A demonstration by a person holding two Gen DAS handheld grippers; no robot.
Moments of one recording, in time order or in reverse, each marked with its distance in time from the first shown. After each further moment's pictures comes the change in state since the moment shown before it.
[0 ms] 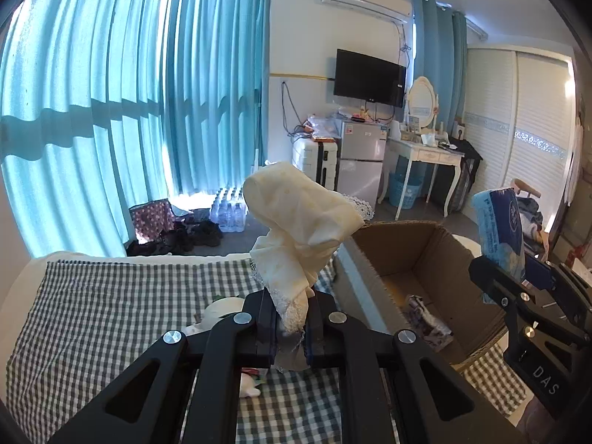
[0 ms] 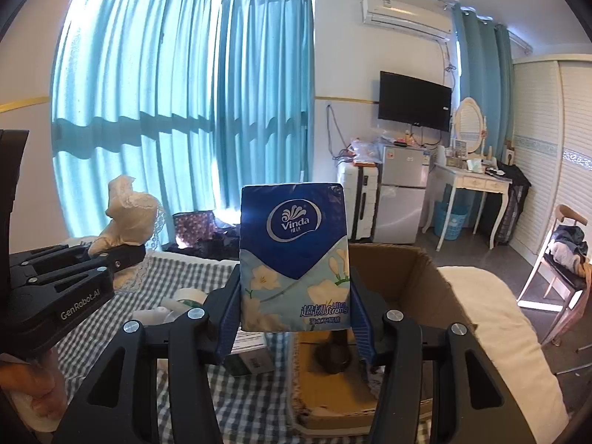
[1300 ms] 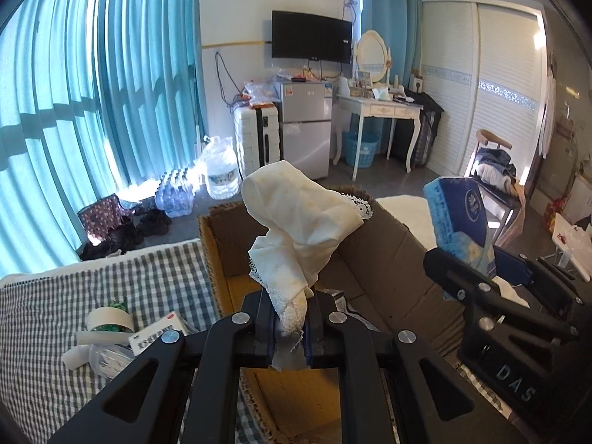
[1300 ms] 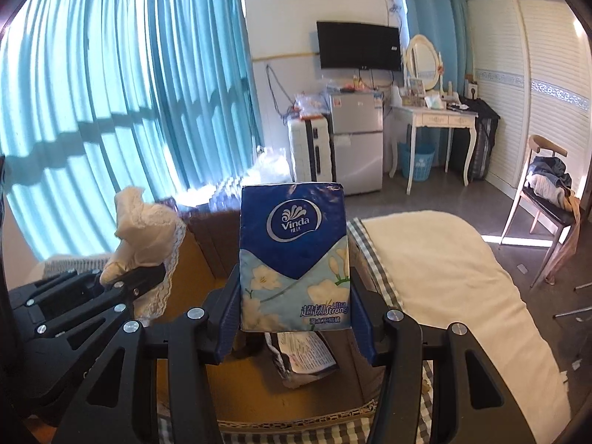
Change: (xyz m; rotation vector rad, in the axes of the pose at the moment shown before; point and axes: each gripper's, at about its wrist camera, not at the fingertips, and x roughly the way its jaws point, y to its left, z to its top) left arm 0.134 -0.201 0.007 0.126 0.155 -0.124; right arm 0.048 -0.156 -0.022 0.176 0.188 -0.091
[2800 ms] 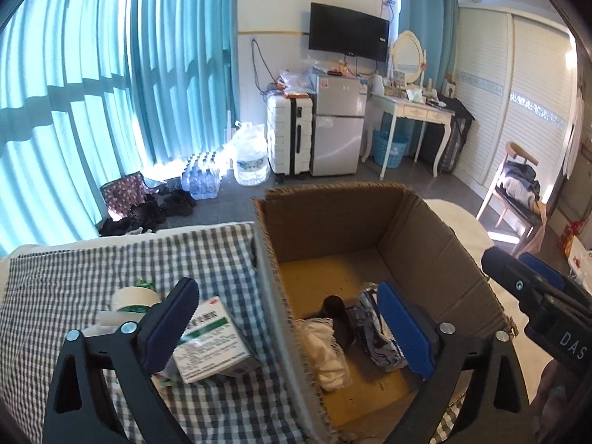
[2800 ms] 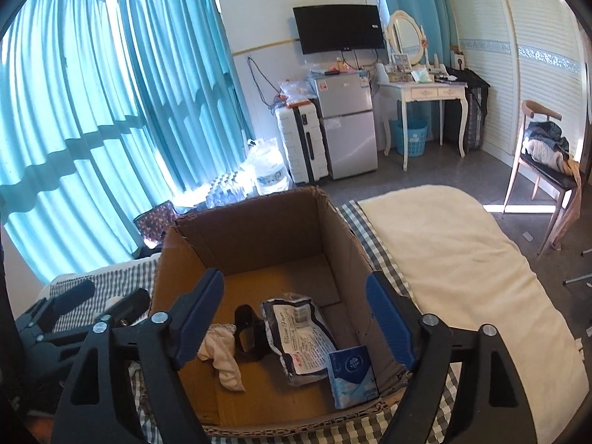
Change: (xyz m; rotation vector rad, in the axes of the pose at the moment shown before) left arm -0.028 0.056 -0.009 -0.107 0.000 0.096; right arm 0.003 -0.025 0.006 0.117 0.025 0.022
